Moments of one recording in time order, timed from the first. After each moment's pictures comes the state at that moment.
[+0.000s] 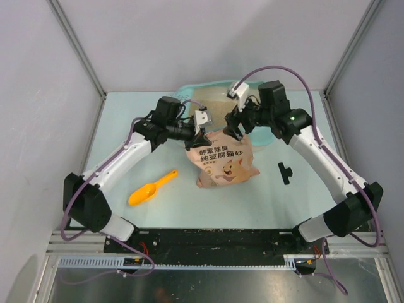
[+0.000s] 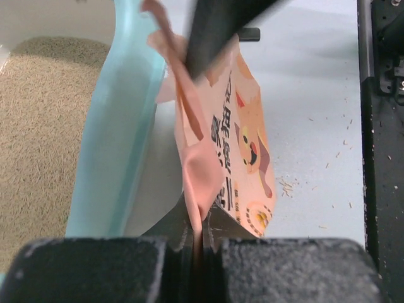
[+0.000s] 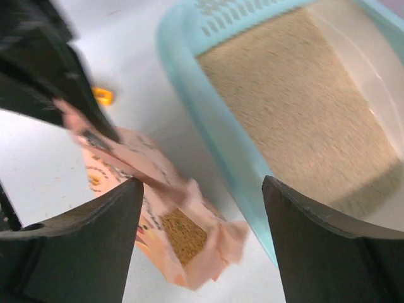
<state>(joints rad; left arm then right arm) -0.52 1.51 1.33 -0.49 0.80 0.53 0.52 1.47 1.53 -0.62 -0.46 -0.36</state>
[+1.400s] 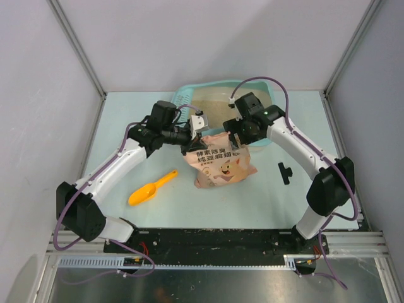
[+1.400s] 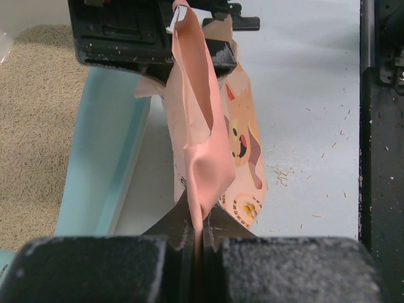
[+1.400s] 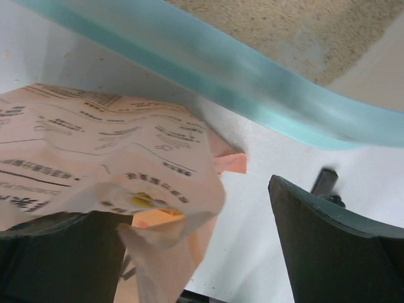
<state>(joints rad) -0.52 1.41 1.26 -0.51 0.75 0.53 0.56 1.69 1.59 -0.92 0.05 0.12</state>
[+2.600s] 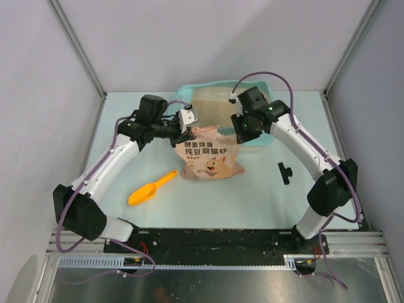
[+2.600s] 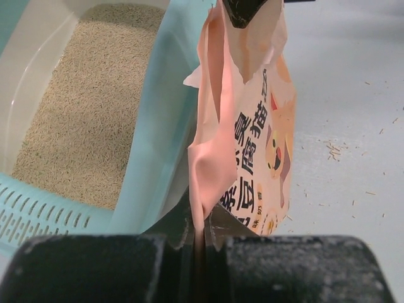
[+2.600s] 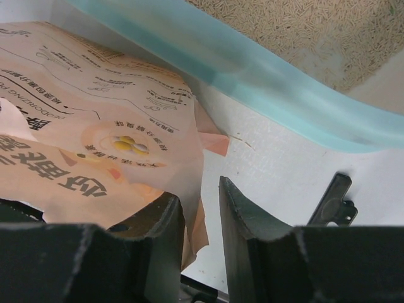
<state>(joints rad) -0.40 1.40 1.31 -0.58 0.72 0.68 0.54 1.68 1.66 -0.99 -0.02 0.11</state>
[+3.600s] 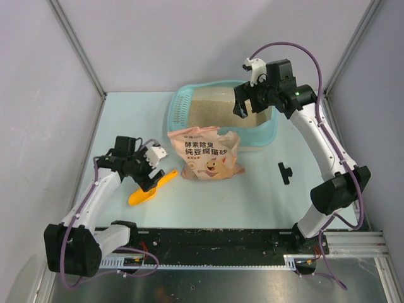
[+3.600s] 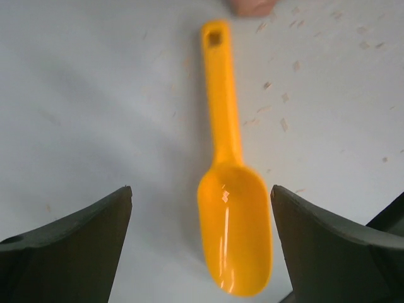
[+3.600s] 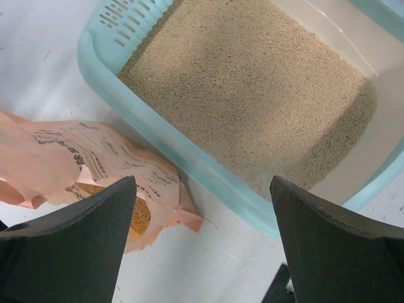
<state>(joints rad) -0.18 1.07 0.80 -0.79 0.34 0.74 0.37 1.67 1.88 -0.84 -0.27 -0.09</state>
